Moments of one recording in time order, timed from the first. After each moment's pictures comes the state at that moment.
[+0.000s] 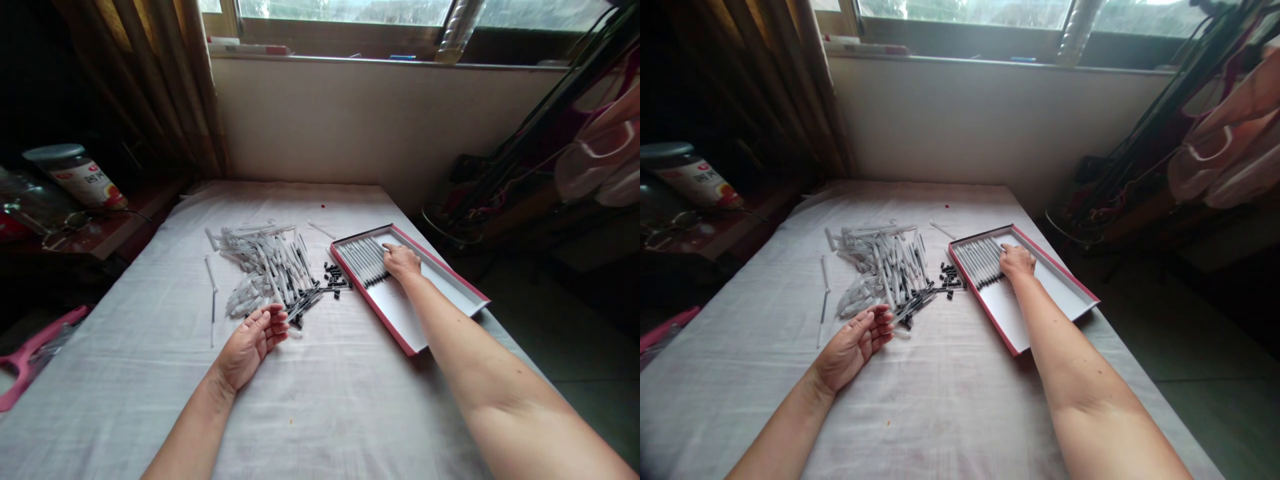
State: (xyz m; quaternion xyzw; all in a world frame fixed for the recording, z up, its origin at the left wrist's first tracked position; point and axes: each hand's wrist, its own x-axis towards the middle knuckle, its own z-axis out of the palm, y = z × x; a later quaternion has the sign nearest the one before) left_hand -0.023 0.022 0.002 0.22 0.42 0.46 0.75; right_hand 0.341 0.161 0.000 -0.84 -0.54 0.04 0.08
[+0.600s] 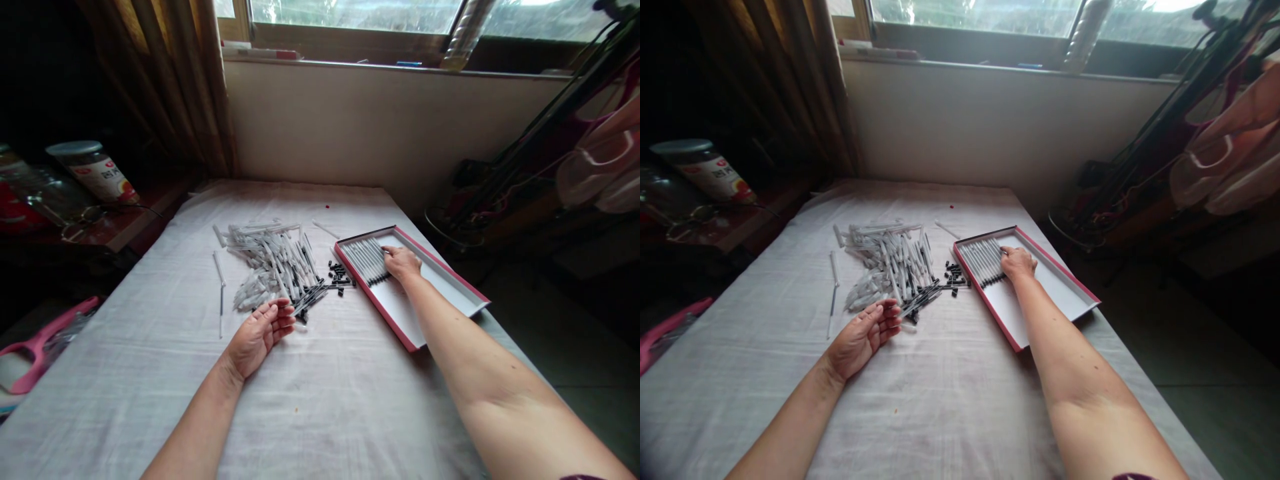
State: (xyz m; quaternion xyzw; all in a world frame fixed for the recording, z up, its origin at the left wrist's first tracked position) left_hand -0.023 0.023 -0.001 0.22 0.40 0.47 0.75; right_hand 0.337 0.160 -0.004 -0.84 -0.54 0.04 0.08
